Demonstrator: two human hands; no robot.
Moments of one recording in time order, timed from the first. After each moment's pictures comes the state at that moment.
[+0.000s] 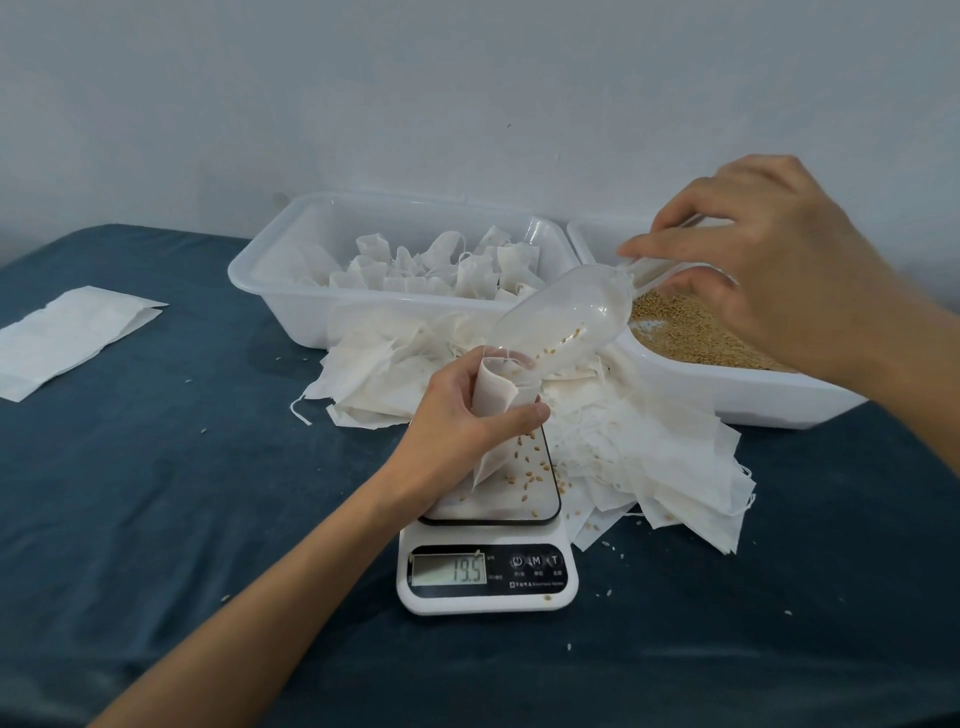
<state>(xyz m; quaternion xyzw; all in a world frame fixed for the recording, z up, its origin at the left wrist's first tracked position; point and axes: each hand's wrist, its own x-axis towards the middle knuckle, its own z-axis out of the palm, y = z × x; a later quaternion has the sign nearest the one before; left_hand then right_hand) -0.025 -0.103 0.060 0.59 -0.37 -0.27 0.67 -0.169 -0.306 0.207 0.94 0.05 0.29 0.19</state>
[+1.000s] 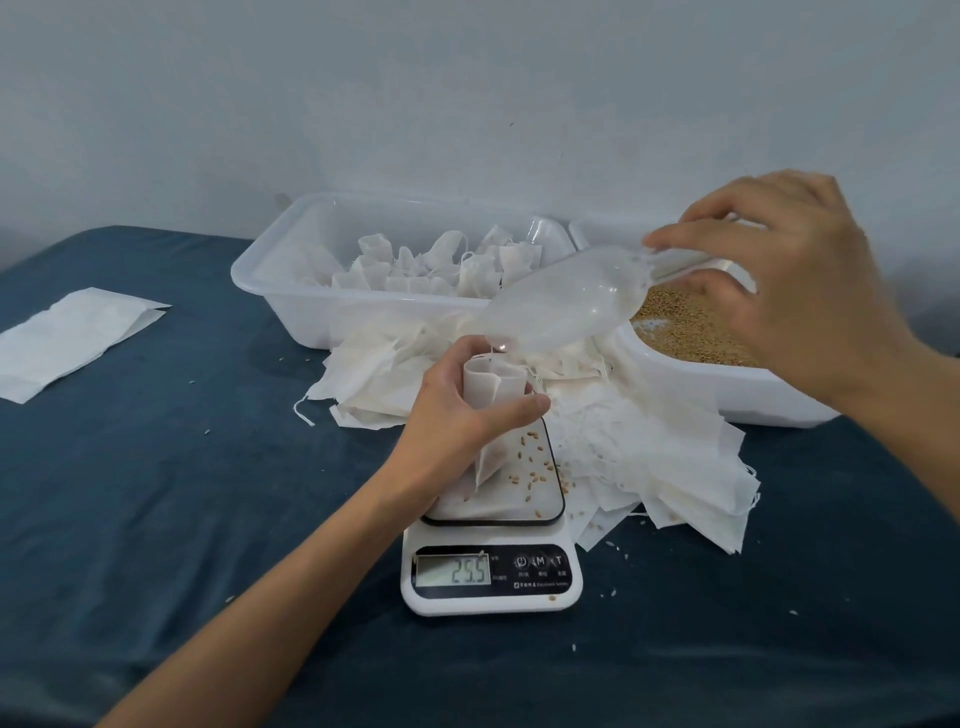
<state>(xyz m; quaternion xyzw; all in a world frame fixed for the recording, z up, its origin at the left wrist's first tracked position) -0.024 -0.100 0.063 0.59 -0.34 -0.25 0.69 -0.173 -0.312 0.187 0.92 0.00 0.38 0.13</state>
